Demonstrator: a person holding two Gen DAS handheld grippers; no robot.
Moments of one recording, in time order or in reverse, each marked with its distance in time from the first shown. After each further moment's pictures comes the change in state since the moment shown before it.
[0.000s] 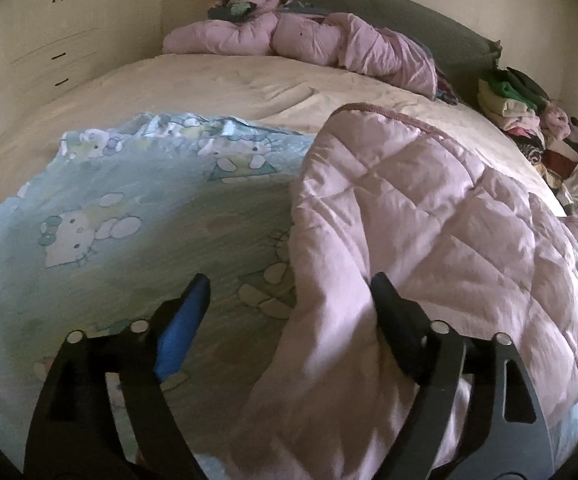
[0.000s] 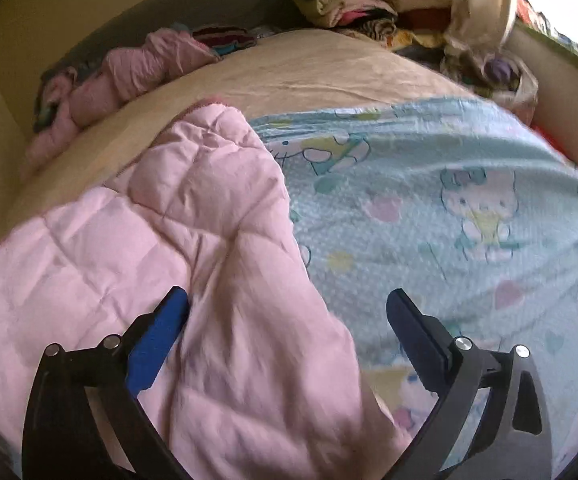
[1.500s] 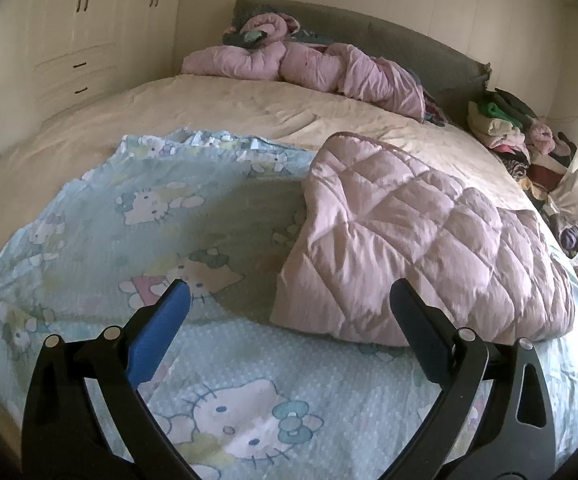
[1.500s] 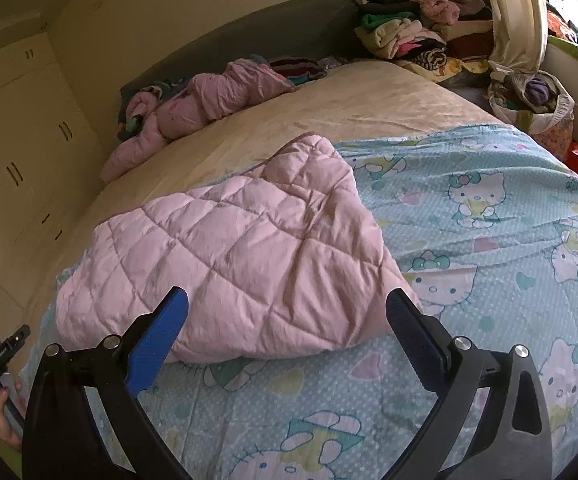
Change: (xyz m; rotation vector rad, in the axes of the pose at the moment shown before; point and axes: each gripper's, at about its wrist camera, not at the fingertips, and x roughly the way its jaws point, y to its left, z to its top) left arm -0.128 0.015 -0.054 -0.023 -0.075 -0.012; right arm -0.149 0.011 -0.064 -0.085 -0.094 0.242
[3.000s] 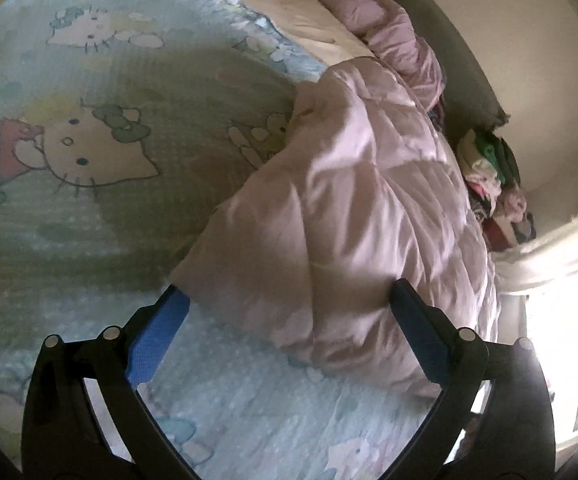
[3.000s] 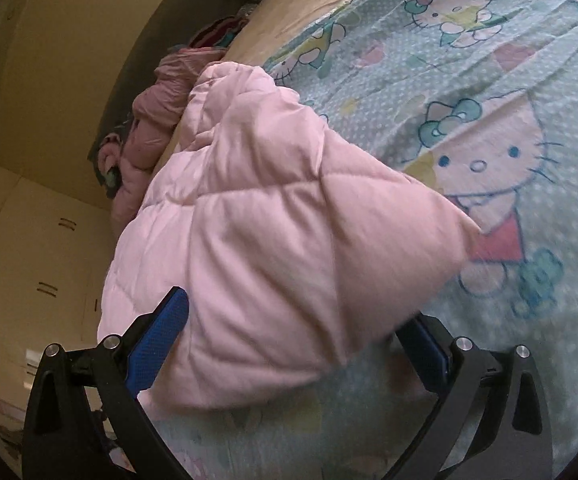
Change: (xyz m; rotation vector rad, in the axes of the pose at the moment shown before) left arm 0.108 0.019 -0.021 -0.487 0.303 -0.281; right arm 0.108 -0.073 -0.025 0.537 0.173 0.164
